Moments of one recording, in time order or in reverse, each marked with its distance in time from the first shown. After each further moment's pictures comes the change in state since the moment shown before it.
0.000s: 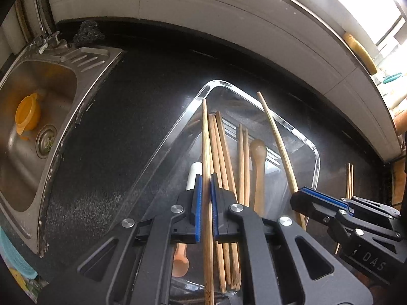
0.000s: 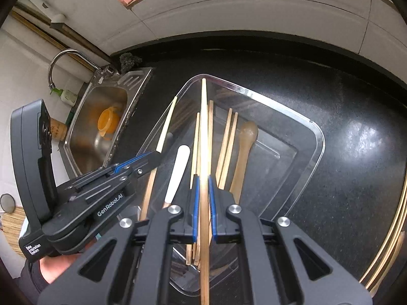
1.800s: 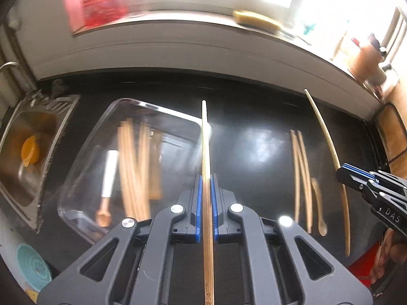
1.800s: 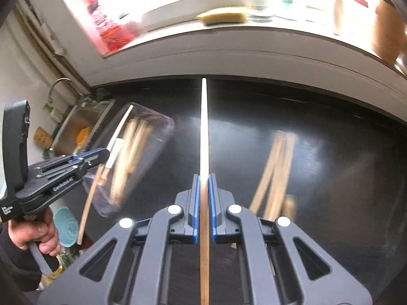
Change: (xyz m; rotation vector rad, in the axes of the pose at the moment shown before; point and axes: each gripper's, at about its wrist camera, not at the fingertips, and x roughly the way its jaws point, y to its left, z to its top) left arm -0.083 -0.167 -0.077 0.209 -0.116 0.033; right arm -0.178 -0.128 -0.101 -0.028 -0.229 -0.115
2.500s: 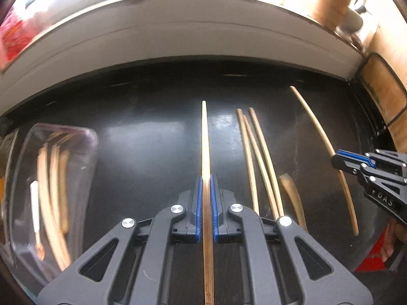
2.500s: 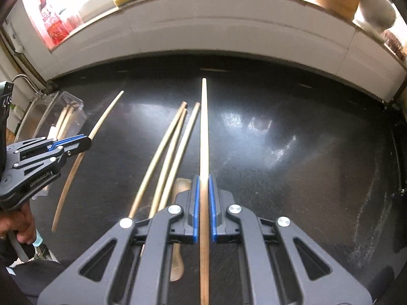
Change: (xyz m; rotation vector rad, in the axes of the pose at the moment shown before) left arm 0.090 -0.142 -0.010 0.199 0.037 -0.086; right arm 0.001 -0.156 -0.037 0.060 0.025 -0.218
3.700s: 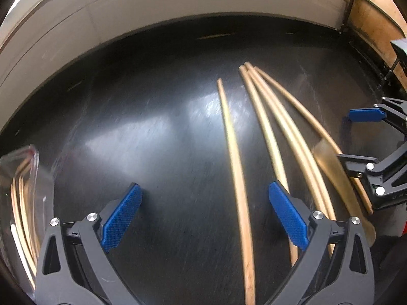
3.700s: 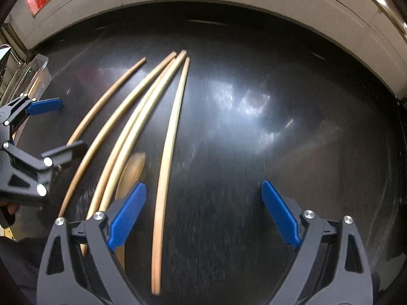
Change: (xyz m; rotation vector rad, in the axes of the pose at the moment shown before) left arm 0.103 -0.015 -0.014 0.272 0.023 -0.024; right arm 0.097 -0.019 -0.029 -0.089 0.126 -0.100
